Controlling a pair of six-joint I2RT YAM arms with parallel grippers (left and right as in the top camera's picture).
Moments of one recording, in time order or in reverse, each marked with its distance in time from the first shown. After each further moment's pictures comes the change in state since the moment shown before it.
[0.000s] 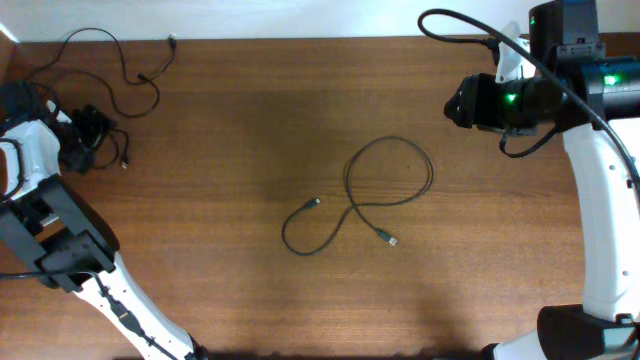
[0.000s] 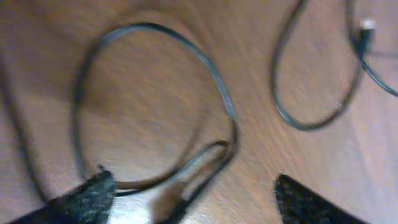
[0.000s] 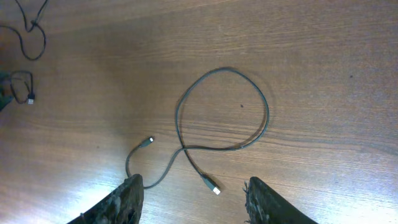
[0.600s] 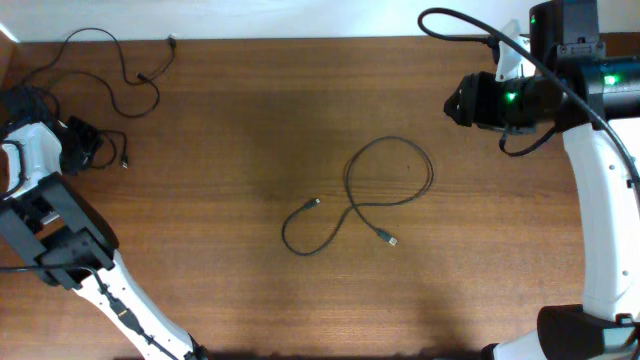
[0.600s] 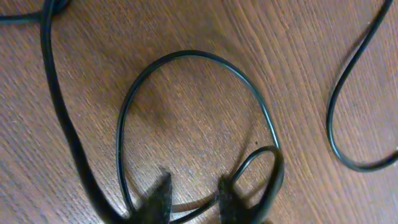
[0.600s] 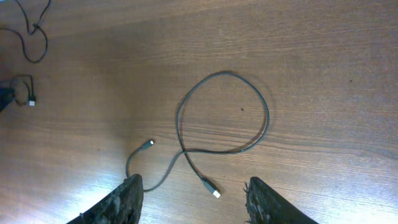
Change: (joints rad) left arm 0.003 0.031 0.000 0.029 -0.123 -0.034; right arm 0.000 0.000 0.000 0.013 0.000 0.000
